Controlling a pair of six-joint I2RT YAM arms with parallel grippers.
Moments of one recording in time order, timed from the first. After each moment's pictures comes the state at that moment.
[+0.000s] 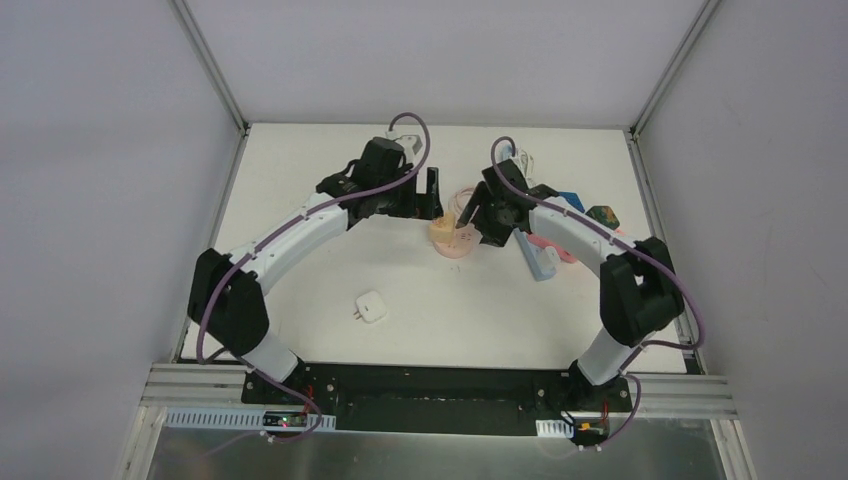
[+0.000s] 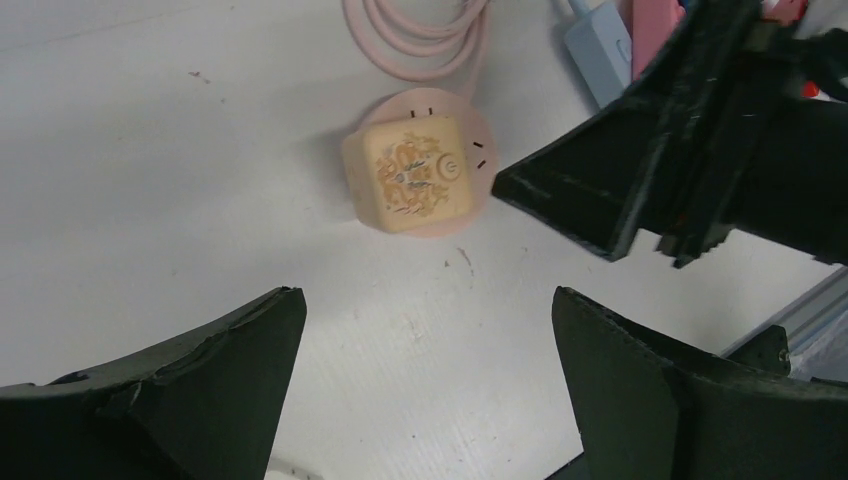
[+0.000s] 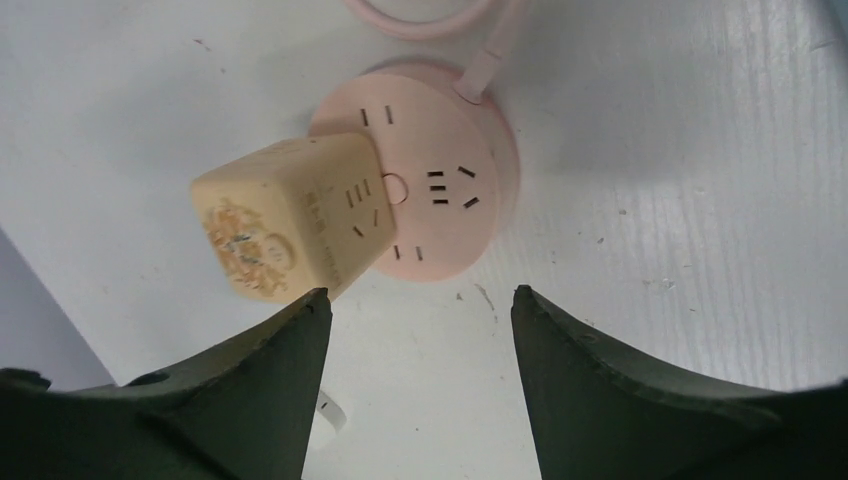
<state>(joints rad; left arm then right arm) -0.58 1.53 1.30 -0.46 0.11 -0.43 0.53 1.63 1.21 -0.54 0.00 0.95</state>
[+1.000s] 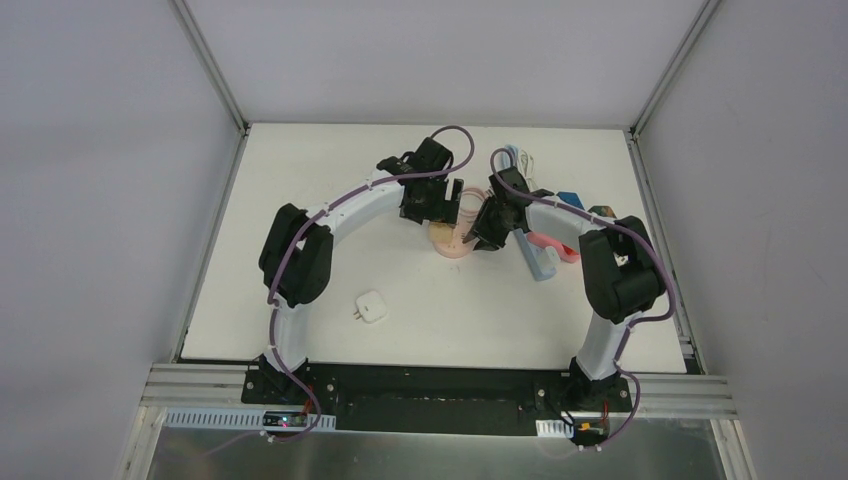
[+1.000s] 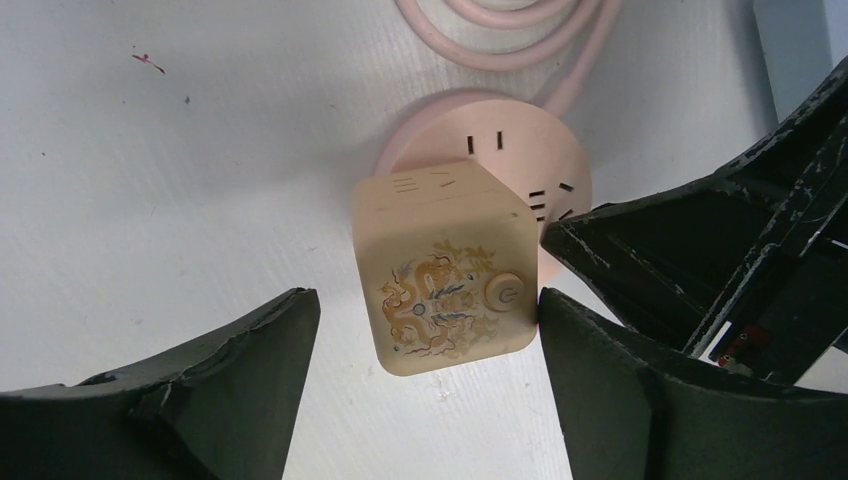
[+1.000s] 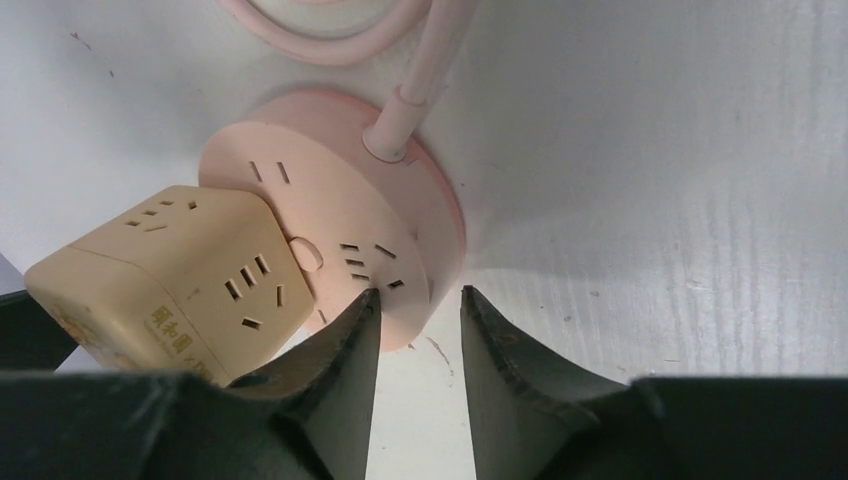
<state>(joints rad) -0.66 2.01 1.69 -0.69 0.00 -0.42 0.45 1.83 1.18 -0.46 -0.17 0.89</state>
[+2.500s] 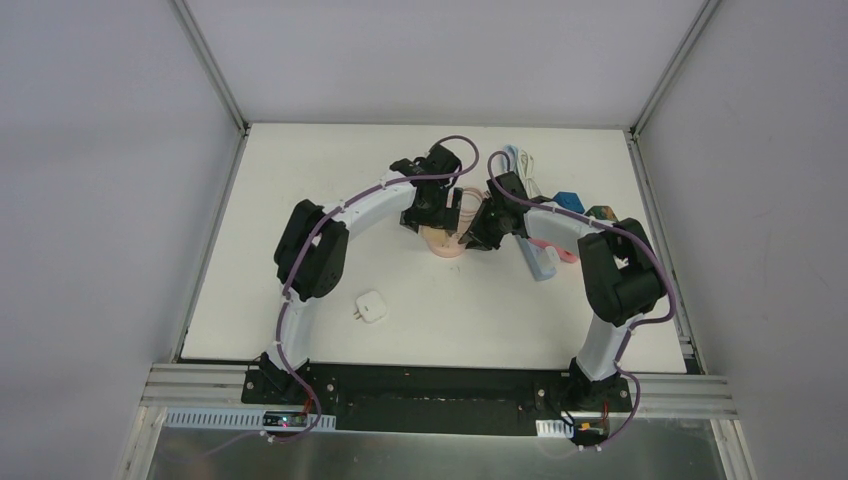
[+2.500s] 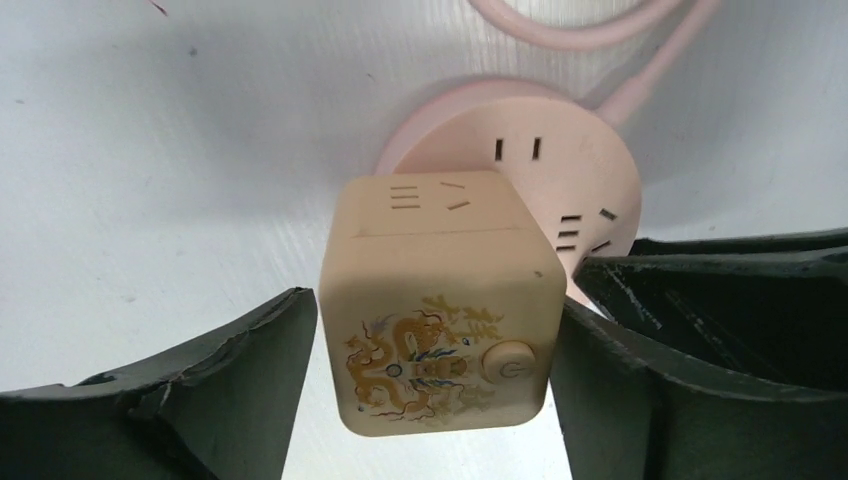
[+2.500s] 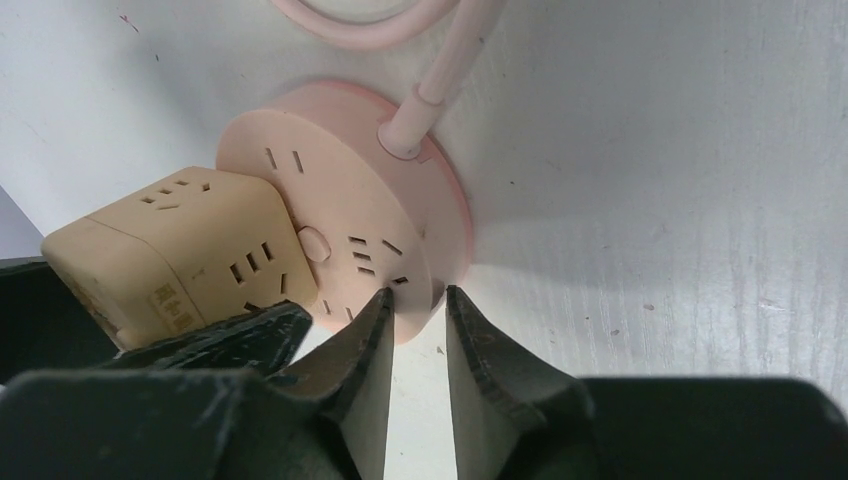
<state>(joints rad) -0.68 2.11 1.74 -0.78 -0.06 -0.48 0.47 1.82 1.12 -0.33 -0.21 0.92</state>
